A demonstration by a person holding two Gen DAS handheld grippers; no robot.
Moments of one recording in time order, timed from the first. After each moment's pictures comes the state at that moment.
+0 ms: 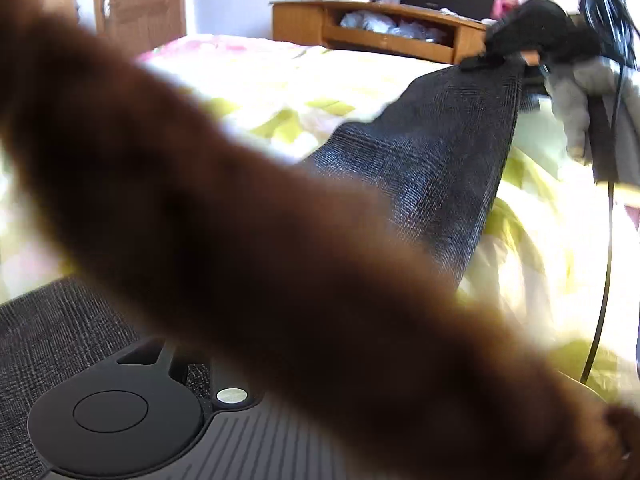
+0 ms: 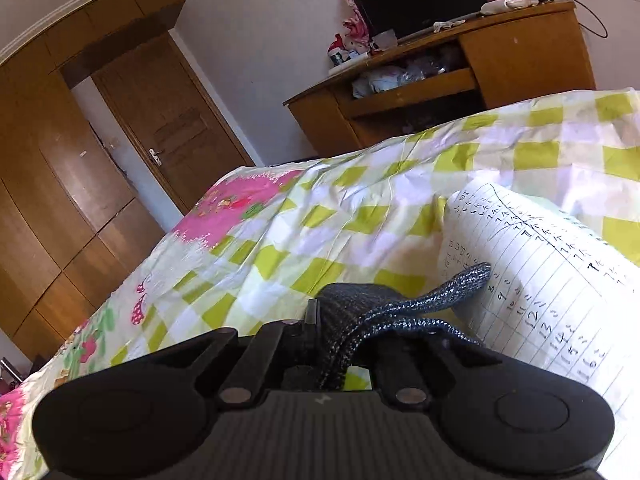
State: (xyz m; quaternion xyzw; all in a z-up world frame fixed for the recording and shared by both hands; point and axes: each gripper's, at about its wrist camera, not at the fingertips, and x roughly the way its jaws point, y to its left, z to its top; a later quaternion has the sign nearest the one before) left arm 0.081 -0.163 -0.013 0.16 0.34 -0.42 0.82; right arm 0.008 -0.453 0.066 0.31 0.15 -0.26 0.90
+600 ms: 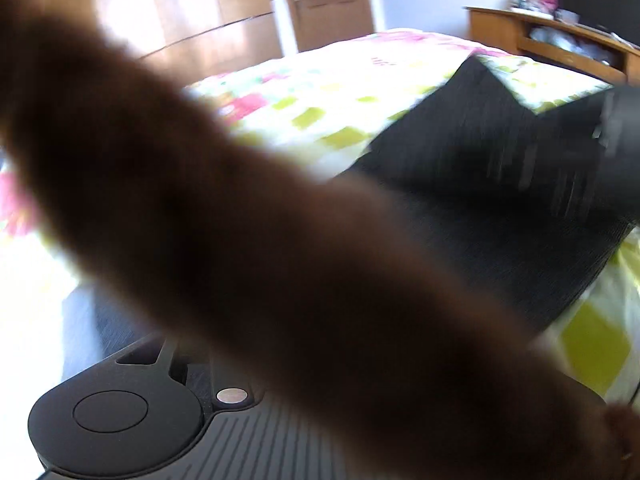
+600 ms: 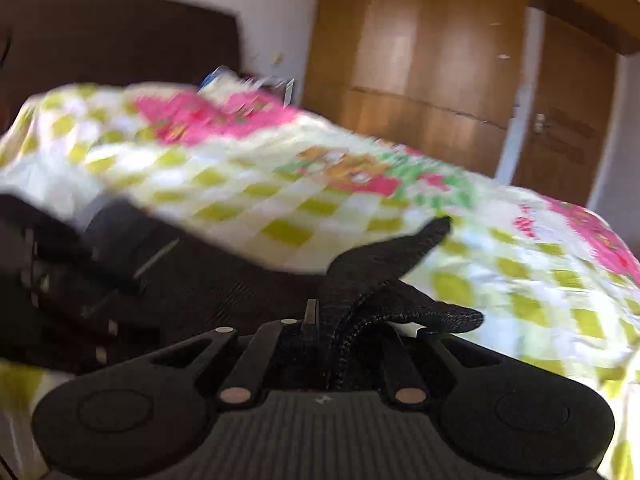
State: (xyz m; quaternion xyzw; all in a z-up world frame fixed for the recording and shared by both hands) left arm 0.063 0.103 0.017 0.15 0.35 -0.16 0.91; right arm 0.067 -0.044 0.003 -0.17 0.25 0.21 0.93
